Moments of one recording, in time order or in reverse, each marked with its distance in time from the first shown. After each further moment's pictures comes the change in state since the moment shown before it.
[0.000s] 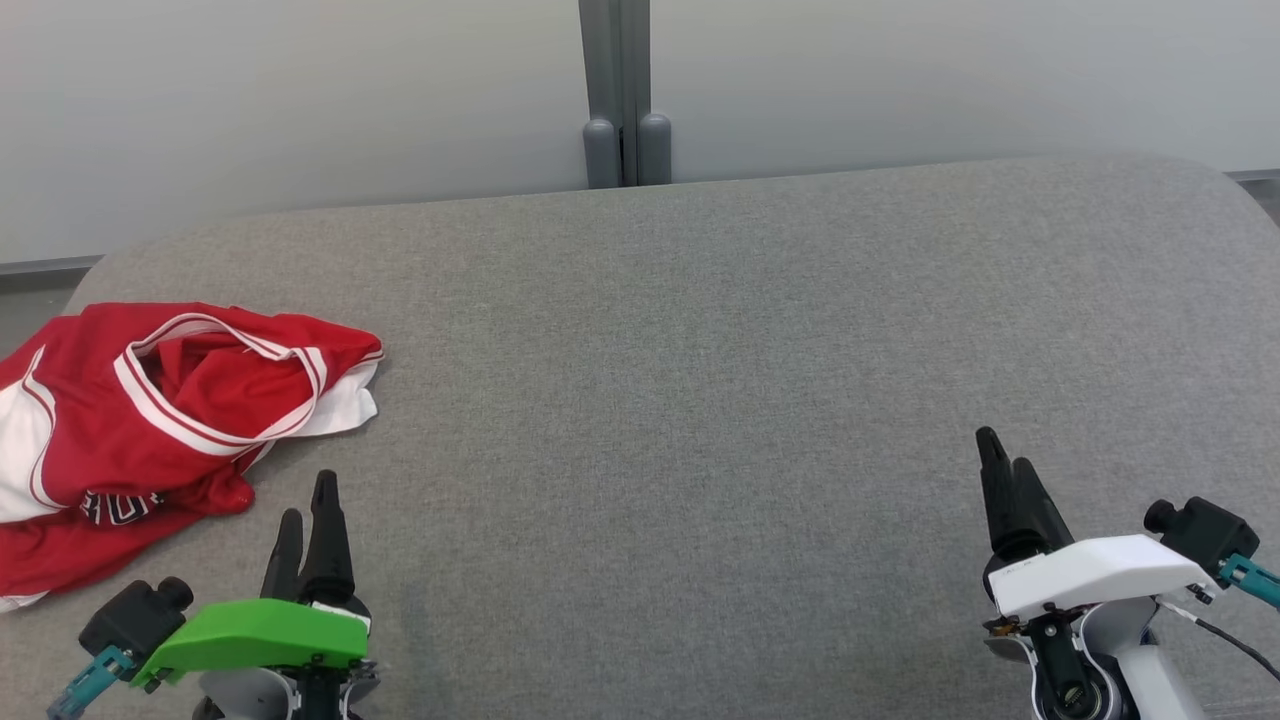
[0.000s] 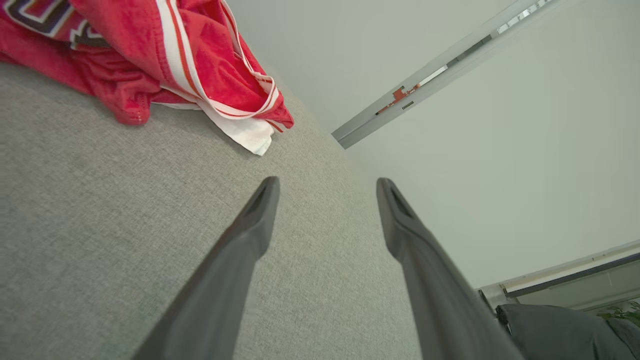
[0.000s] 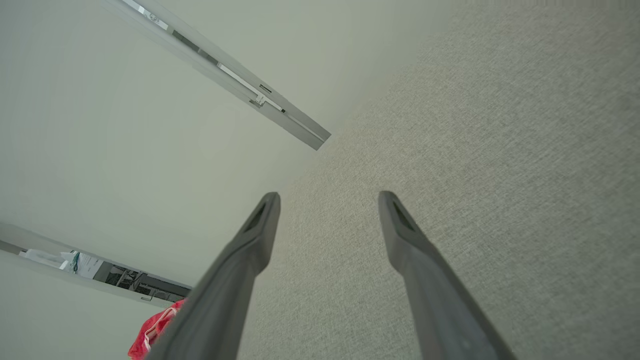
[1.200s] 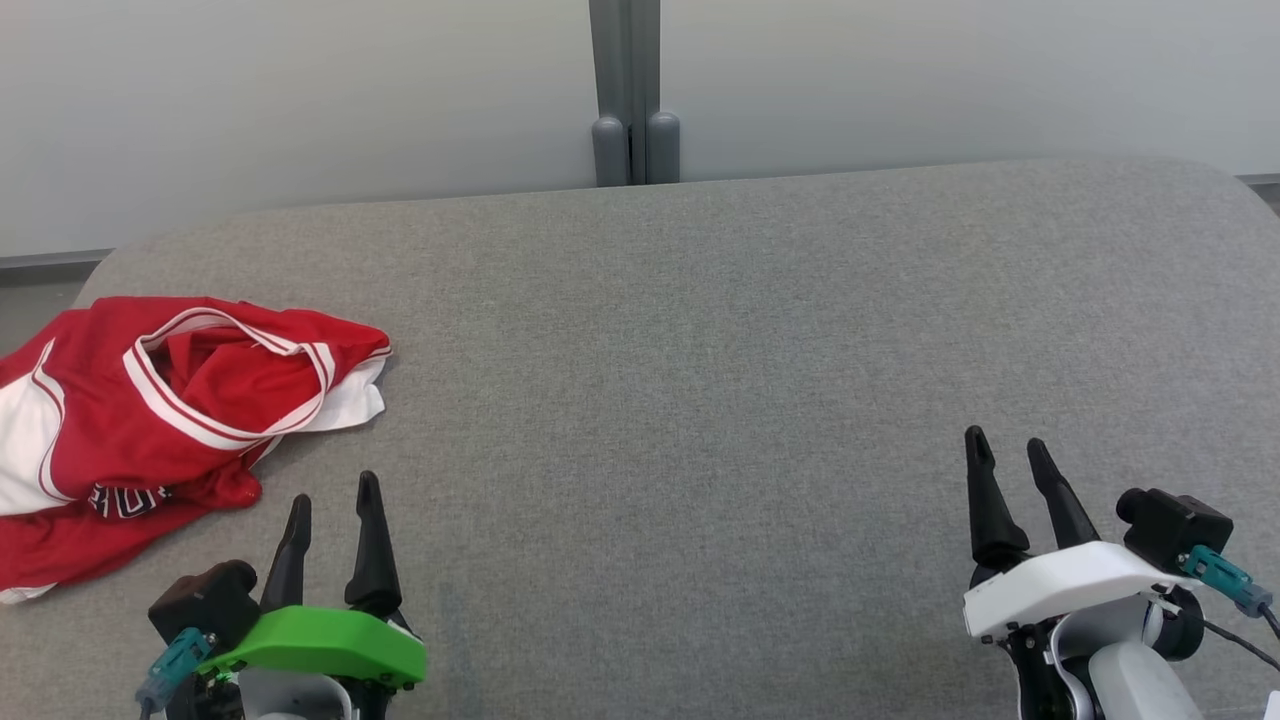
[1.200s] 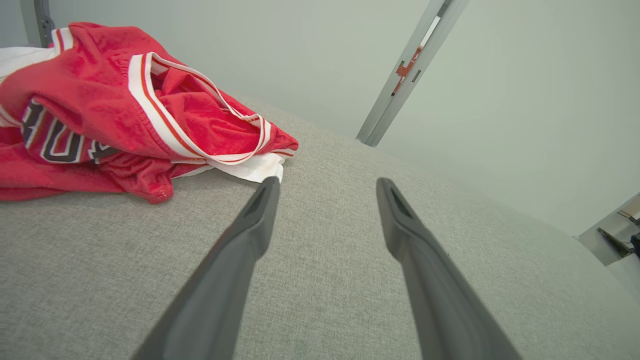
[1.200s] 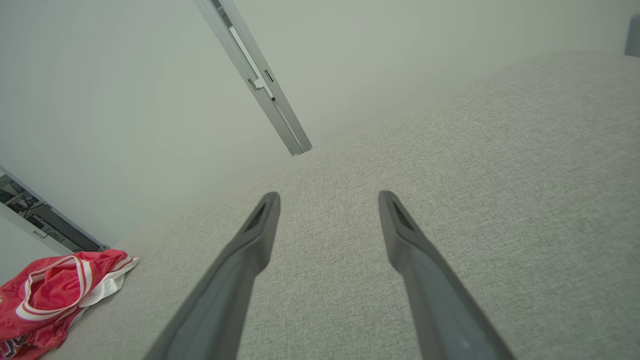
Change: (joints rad) left arm 0.011 0.002 -0.066 0.000 0.445 0.036 -0.101; right arm -0.001 -0.003 0.009 0.012 -0.421 0.001 -0.100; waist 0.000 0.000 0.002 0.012
